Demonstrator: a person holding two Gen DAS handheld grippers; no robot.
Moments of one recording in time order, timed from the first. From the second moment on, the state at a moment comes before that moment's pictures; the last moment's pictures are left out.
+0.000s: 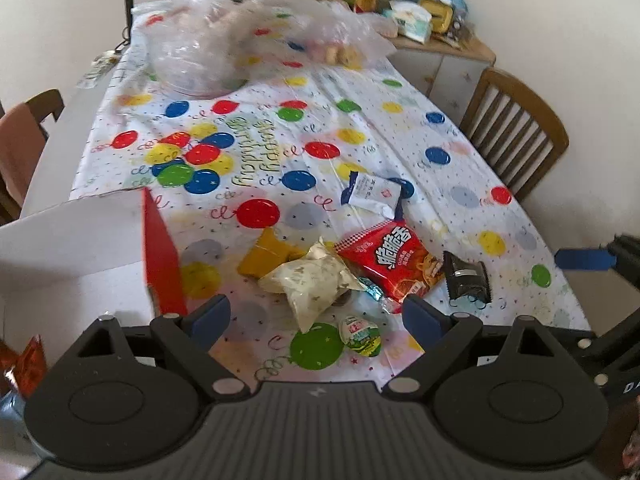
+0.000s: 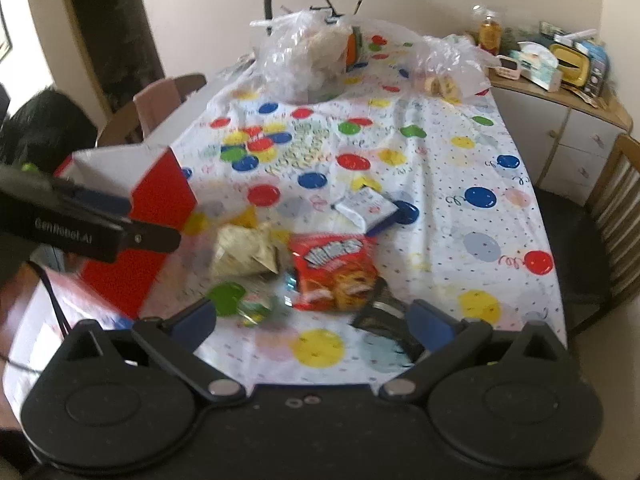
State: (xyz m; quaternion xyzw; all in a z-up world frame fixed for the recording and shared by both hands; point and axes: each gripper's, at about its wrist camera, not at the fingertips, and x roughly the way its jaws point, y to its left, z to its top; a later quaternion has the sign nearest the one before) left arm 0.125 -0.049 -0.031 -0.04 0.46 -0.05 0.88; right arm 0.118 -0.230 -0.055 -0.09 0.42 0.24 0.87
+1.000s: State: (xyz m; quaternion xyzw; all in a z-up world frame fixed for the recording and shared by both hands) left arm 0.215 -0.087 -0.104 0.14 0.57 -0.13 0.79; right arm 0.209 -0.246 -0.151 -0.27 0.46 0.37 0.76
